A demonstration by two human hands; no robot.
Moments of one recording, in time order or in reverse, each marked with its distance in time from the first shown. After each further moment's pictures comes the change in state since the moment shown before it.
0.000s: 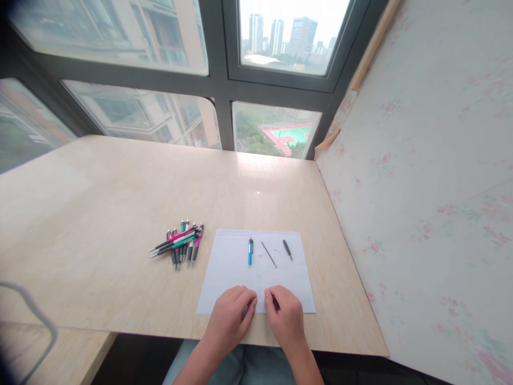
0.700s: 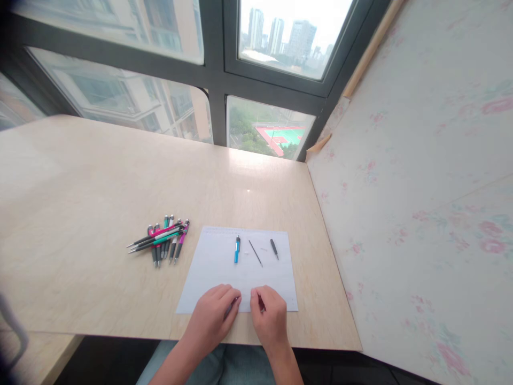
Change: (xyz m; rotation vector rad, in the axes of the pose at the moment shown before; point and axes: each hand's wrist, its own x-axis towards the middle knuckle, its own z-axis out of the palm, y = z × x) left_hand 0.000 -0.001 0.001 0.000 -0.022 0.010; right_hand -0.001 0.000 -0.001 -0.007 0.075 -0.041
